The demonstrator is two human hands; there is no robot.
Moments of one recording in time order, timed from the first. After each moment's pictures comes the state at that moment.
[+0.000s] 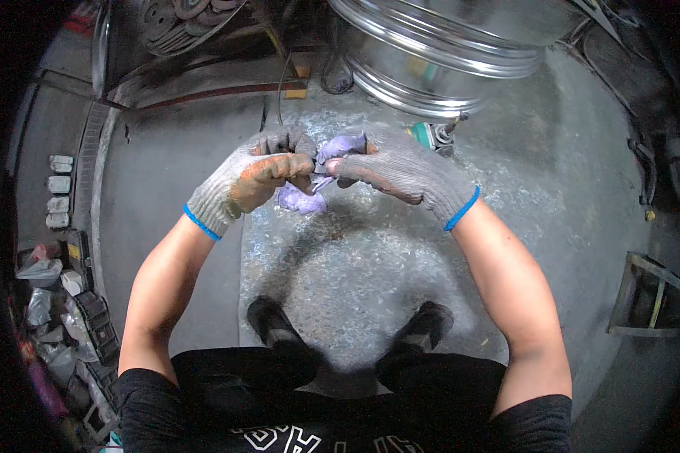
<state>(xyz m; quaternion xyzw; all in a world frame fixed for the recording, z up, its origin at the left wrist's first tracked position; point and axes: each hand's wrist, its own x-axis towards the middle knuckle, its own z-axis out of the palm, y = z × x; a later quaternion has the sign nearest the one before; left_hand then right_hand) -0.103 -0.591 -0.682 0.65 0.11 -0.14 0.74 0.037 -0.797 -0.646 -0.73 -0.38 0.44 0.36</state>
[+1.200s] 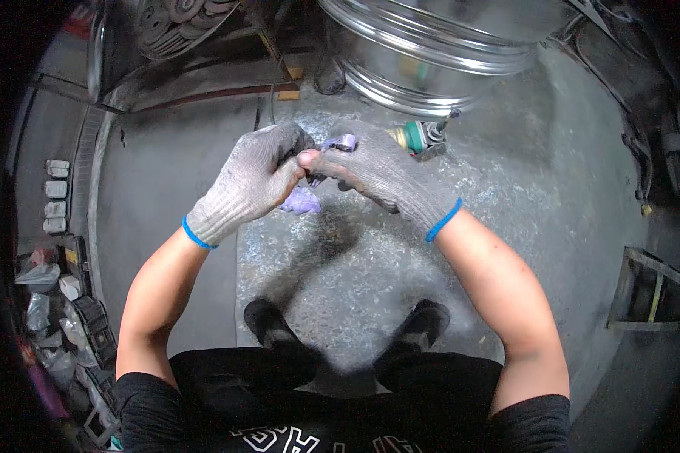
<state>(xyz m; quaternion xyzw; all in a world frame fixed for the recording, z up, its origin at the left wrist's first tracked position) -0.094 -0.617 -0.648 0.93 0.04 0.02 0.35 0.021 -0.787 -0.653 -0.74 -0.30 0.44 0.40</state>
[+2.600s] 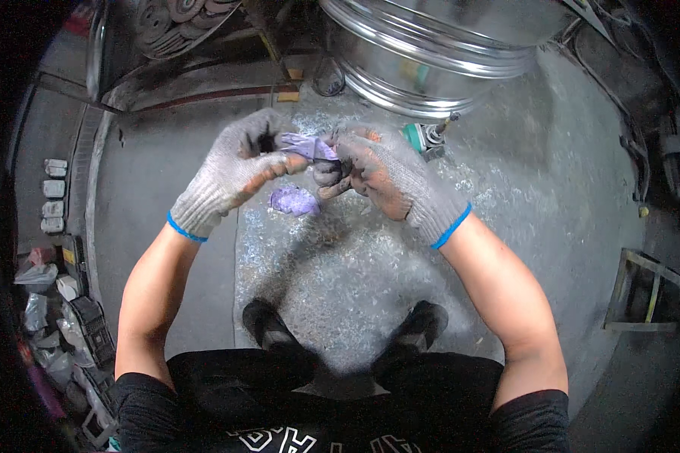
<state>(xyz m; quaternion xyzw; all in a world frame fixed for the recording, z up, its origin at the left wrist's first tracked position) -0.096 -0.594 -0.639 0.87 0.06 0.00 0.49 0.016 -0.799 -0.671 -0.52 -0.15 0.52 0.66</state>
